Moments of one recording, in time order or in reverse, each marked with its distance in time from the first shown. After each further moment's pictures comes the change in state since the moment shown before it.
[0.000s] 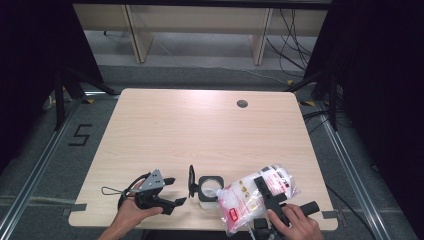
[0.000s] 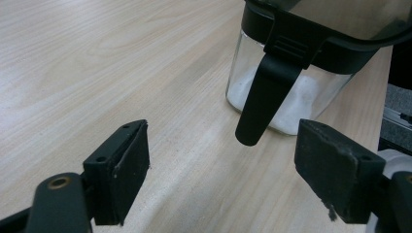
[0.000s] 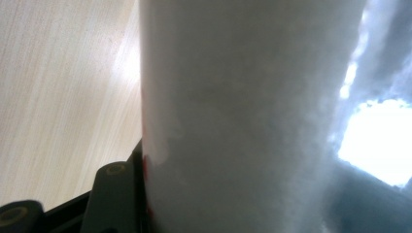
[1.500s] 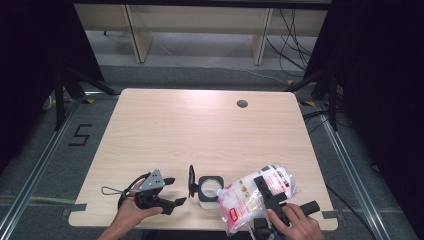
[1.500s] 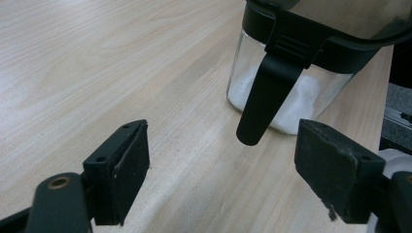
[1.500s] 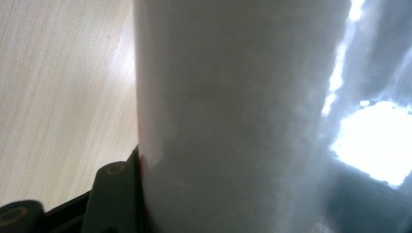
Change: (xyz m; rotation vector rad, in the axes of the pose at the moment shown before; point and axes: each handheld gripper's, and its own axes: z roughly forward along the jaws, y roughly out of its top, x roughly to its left) left arm 0.002 0.000 0.000 0.008 0.011 0.017; right arm -0.002 0.000 -0.001 0.018 0.002 -0.005
